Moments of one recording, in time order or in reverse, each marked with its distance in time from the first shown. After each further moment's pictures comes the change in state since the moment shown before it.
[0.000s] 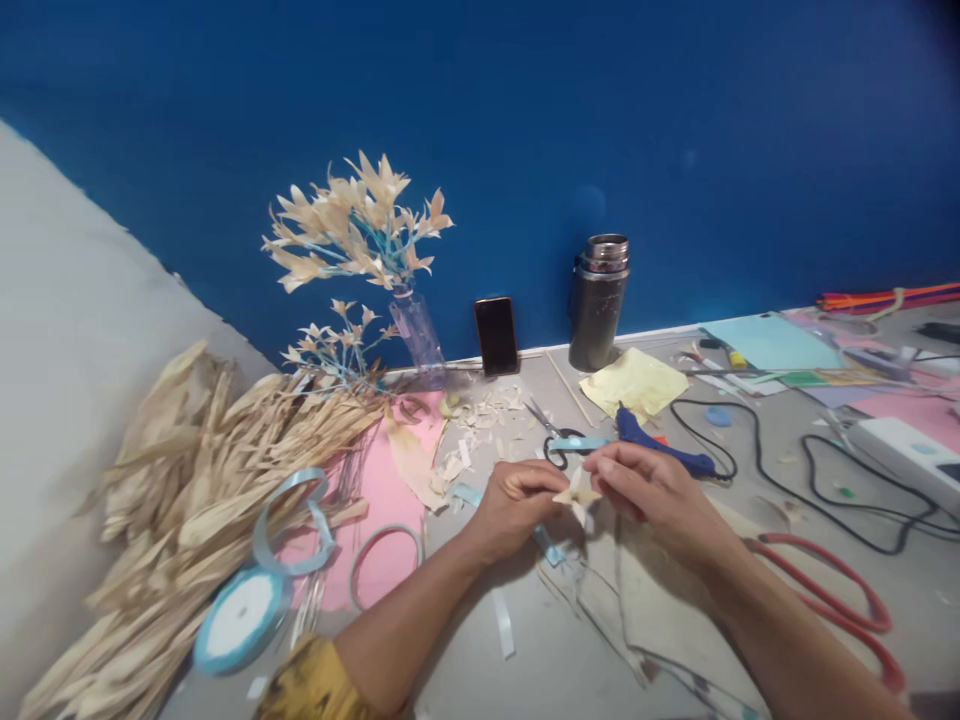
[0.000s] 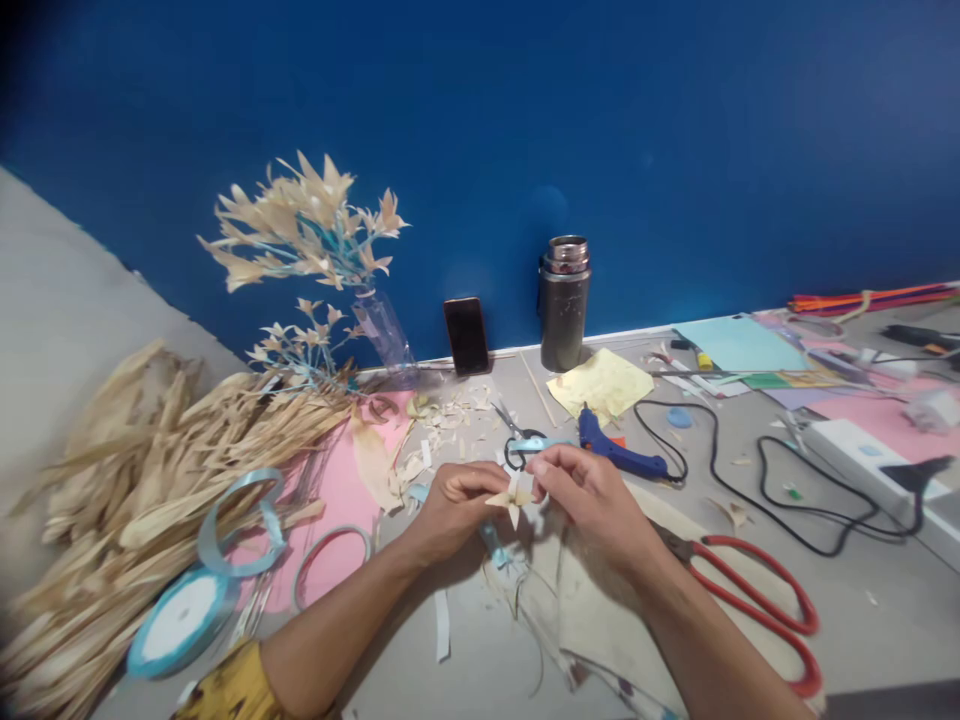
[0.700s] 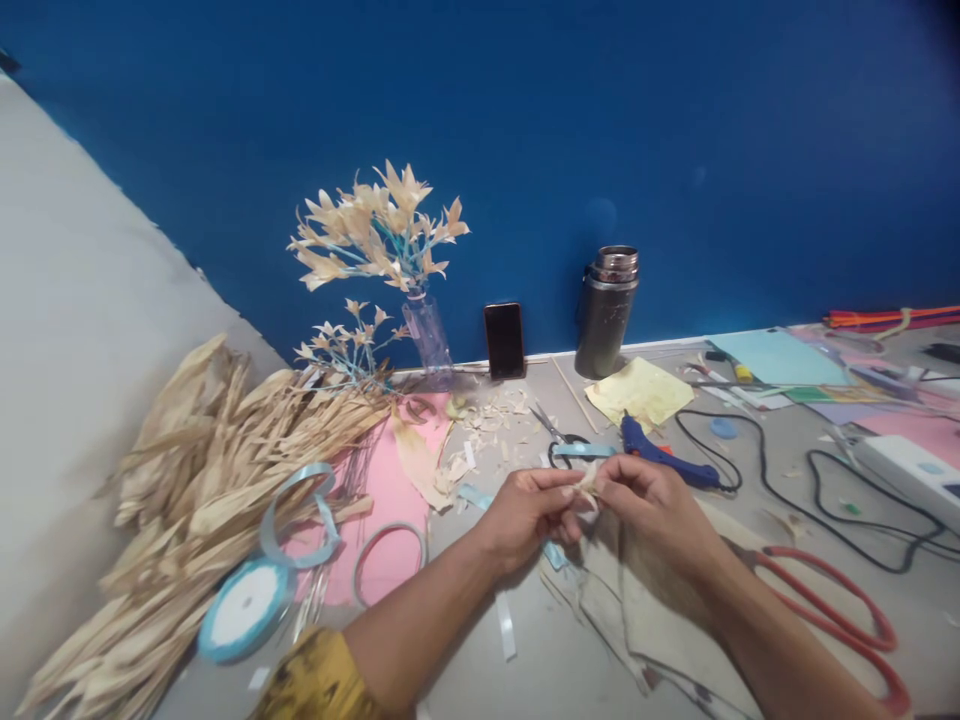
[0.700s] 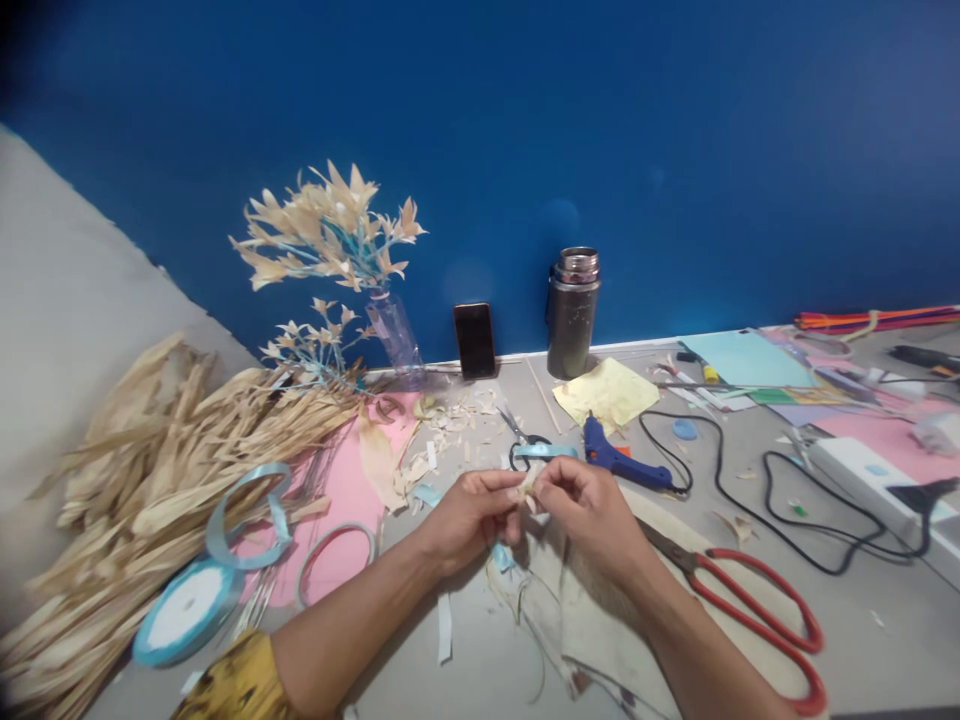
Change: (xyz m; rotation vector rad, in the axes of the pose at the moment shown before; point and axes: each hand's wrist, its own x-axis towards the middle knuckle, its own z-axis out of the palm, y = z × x) left_hand 0.002 -0.011 0.010 -0.484 0.001 -0.394; right_hand 0.003 0.003 0.004 -0.161 0.069 -0.077
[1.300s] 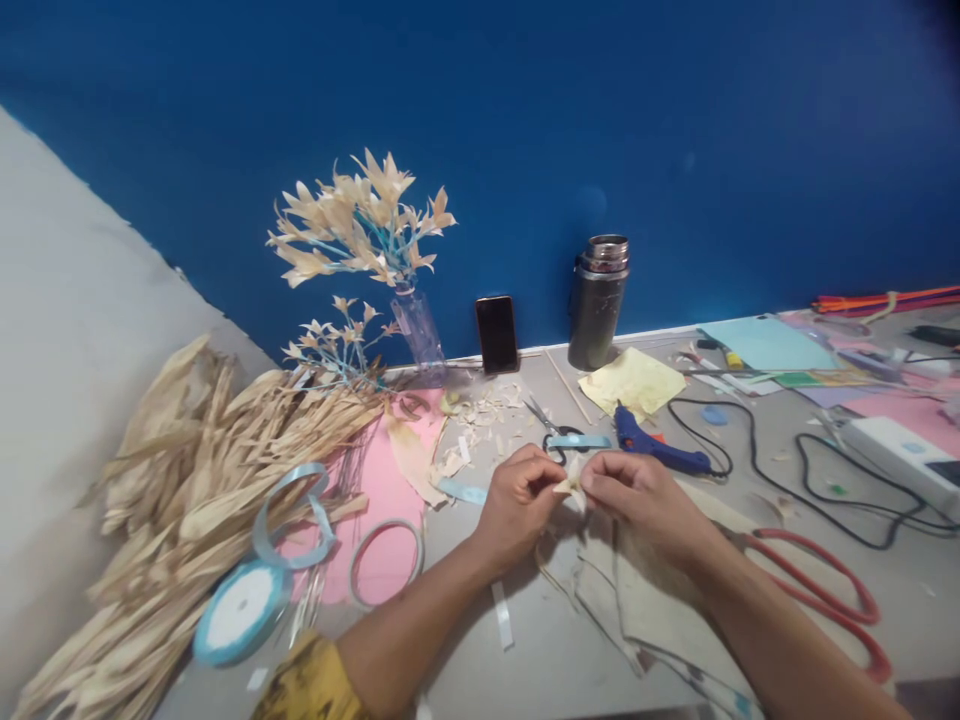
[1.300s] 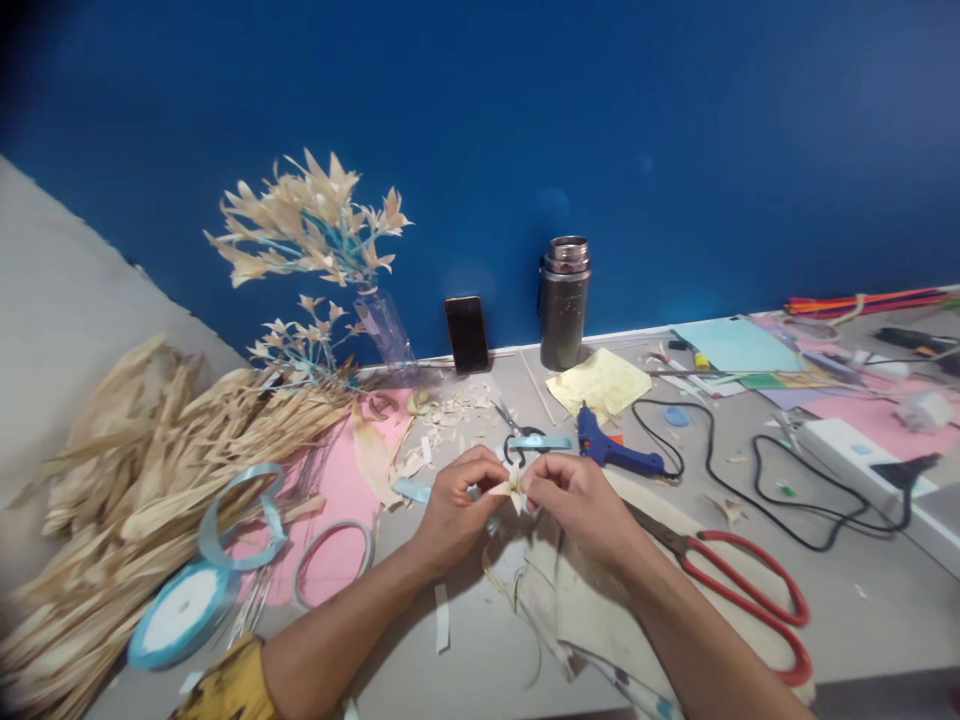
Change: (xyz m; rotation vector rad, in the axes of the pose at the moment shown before) left_hand -0.011 0.010 0.007 0.755 0.199 0.630; right_hand -0.001 0.005 0.005 0.203 -0.092 0.119
